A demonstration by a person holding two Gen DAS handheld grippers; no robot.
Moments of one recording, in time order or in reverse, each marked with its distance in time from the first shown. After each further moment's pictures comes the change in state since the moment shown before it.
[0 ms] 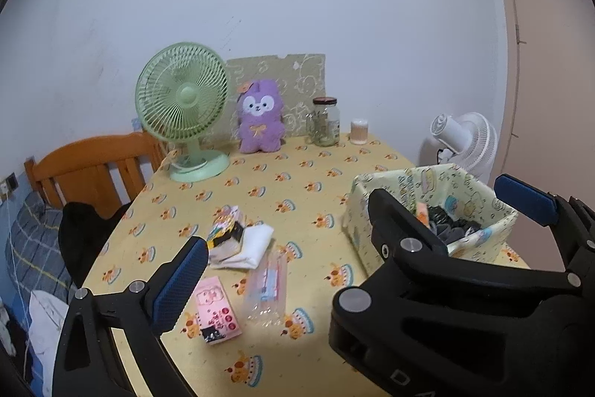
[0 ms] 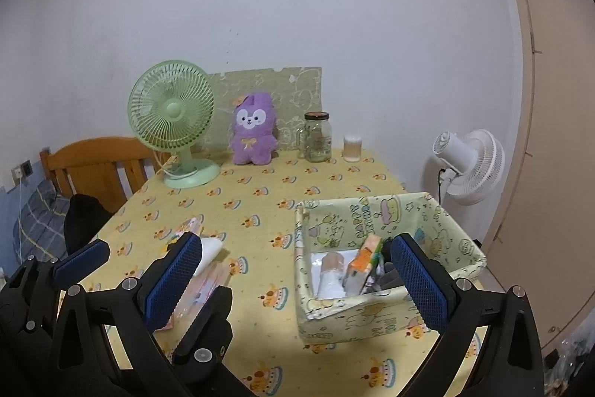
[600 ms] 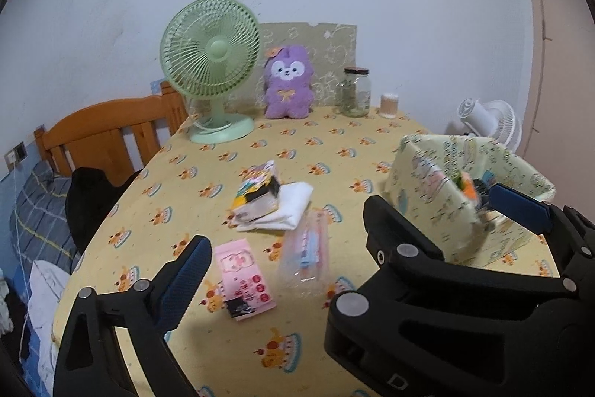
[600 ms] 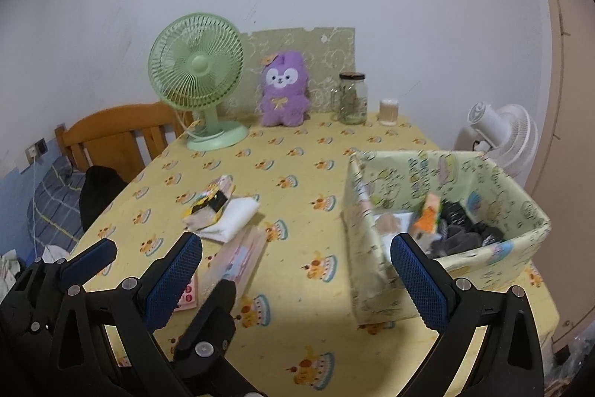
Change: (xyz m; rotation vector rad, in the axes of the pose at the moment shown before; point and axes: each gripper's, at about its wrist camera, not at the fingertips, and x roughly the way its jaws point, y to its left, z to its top) left arm 0.026 0.036 -0.035 -0.057 0.082 0.059; right arm 0.042 0.037 -0.033 -0.011 0.117 0.094
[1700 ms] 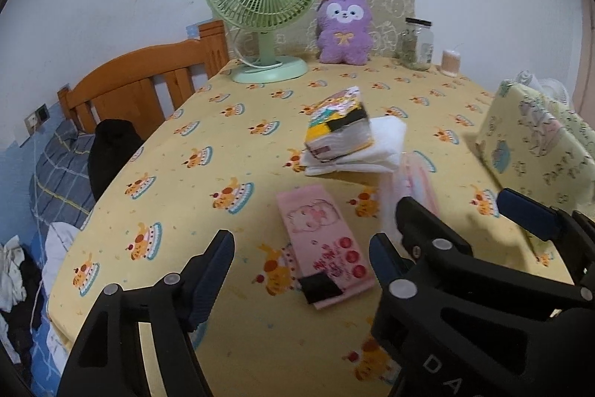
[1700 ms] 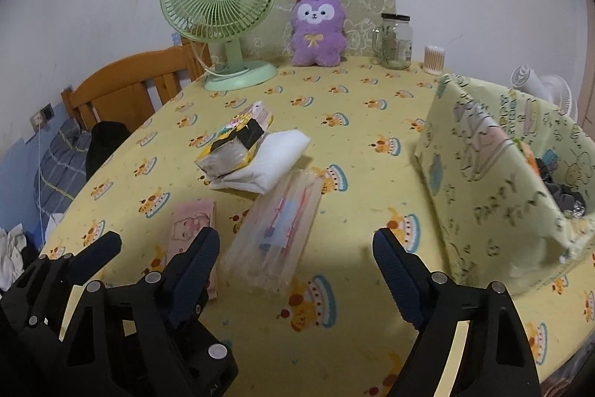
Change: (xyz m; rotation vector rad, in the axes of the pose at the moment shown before) left arm 0.063 0.053 -0.032 -0.058 0.158 0.144; right arm 0.083 0.041 -0.031 -0.023 0.177 0.070
